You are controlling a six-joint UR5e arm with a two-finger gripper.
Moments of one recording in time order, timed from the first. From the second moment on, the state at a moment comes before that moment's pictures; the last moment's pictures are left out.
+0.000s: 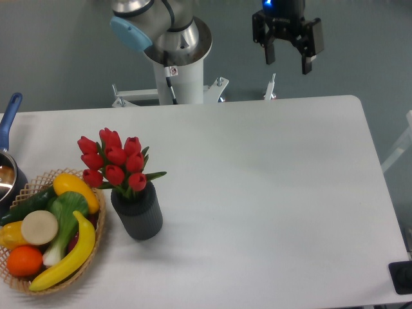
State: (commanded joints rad) arm 2.89 -1.30 -1.88 -1.10 1.40 1.67
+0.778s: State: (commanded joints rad) arm 2.89 -1.31 -1.92 -1.09 1.31 1.52
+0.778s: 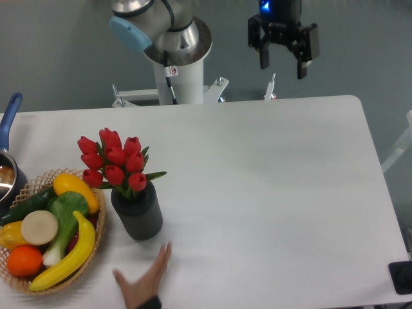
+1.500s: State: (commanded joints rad) arm 2.88 -1.30 -1.96 -1.10 1.24 1.42
